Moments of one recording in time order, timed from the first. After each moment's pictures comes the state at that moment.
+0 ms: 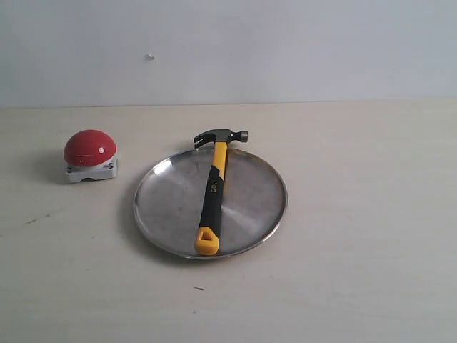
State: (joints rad) left arm 0.11 0.03 0.00 -0.01 0.19 0.08; right arm 0.11 0.05 -0.17 -0.24 0.16 0.38
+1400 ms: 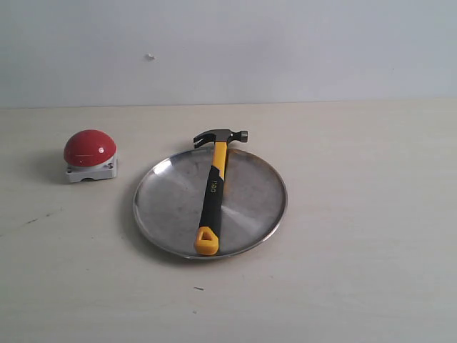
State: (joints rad) left arm 0.11 0.03 0.00 -0.01 0.19 0.08; right arm -0.03 0.05 0.00 -0.17 0.27 0.18
